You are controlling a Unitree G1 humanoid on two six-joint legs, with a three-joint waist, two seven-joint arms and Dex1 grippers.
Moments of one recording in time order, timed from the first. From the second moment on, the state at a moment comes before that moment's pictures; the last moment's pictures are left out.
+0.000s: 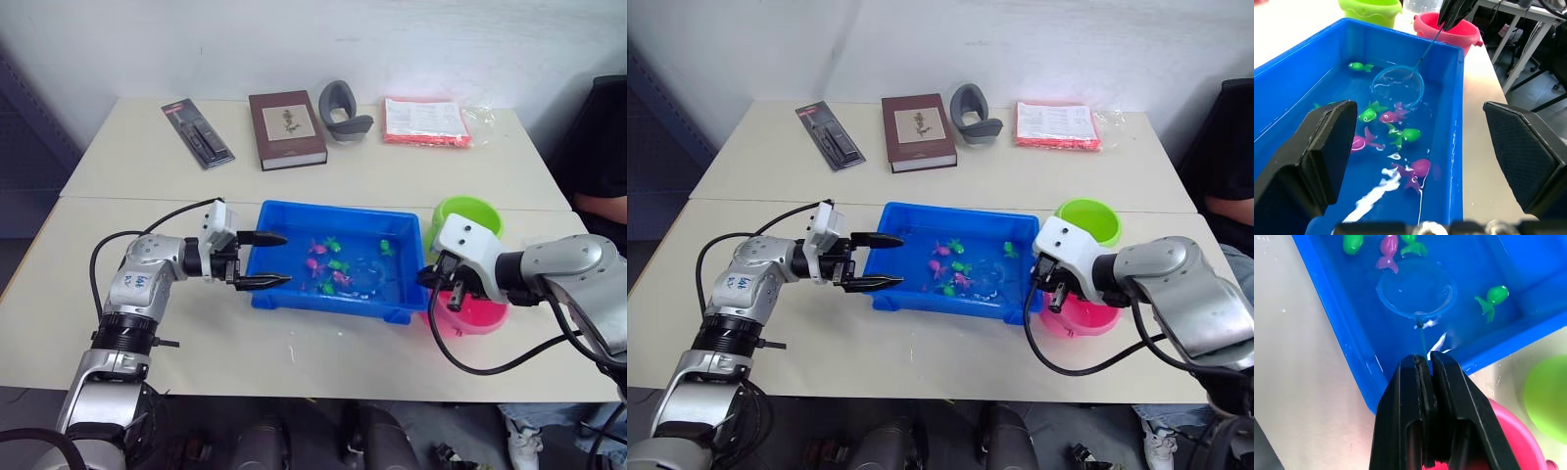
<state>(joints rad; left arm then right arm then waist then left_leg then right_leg) -0.63 0.55 -0.04 0.37 -0.40 0.20 -1.31 -0.50 -1.01 0.15 -0.54 0.27 1.09 0.95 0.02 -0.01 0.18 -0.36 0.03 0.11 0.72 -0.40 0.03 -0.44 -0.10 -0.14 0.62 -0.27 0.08</state>
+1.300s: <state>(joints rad) -0.63 0.59 -0.01 0.41 -0.39 0.17 -1.31 -0.51 -0.89 0.22 -0.51 0.33 1.03 0.83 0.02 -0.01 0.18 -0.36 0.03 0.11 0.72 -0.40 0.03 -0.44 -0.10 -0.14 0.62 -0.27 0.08</state>
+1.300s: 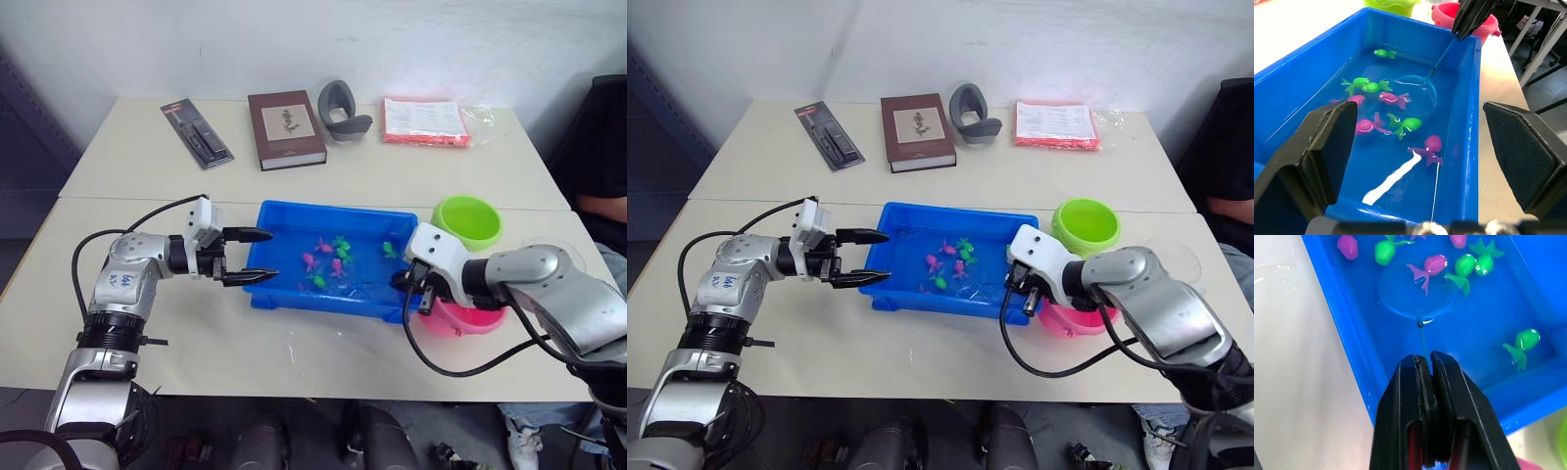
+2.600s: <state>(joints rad) -0.62 0.54 0.00 0.23 -0.47 0.31 -1.33 0.16 -0.70 -0.50 -0.89 0.57 0.81 0.74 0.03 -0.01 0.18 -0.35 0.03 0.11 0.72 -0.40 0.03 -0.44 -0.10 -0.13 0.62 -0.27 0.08</state>
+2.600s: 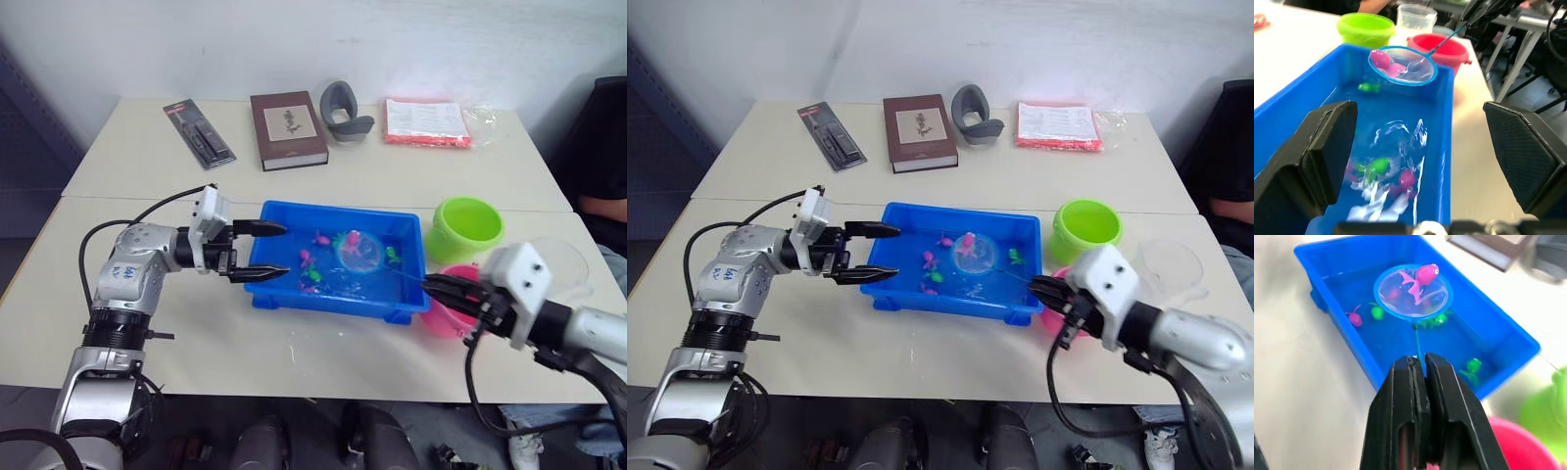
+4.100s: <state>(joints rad) -0.64 0.37 -0.09 0.28 -0.46 0.24 -1.35 0.76 -0.46 -0.80 -0.48 -0.95 -0.75 -0.02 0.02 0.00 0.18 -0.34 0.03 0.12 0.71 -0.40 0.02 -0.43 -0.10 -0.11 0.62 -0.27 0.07</state>
